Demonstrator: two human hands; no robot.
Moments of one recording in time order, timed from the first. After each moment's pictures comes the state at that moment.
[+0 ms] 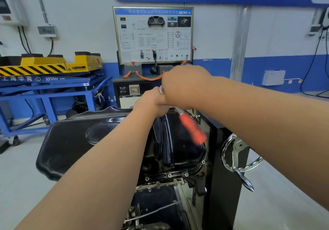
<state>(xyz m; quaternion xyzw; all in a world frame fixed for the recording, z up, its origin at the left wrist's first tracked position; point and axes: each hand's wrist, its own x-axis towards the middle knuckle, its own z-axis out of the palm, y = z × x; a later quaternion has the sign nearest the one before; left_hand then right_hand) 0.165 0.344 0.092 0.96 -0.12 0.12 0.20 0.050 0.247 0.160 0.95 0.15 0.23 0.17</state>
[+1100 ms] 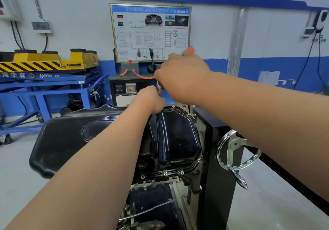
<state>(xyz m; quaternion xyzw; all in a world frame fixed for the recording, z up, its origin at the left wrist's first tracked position) 0.171 0.346 0.089 0.97 -0.06 0.16 0.19 0.043 0.246 0.169 0.91 0.19 0.28 0.25</state>
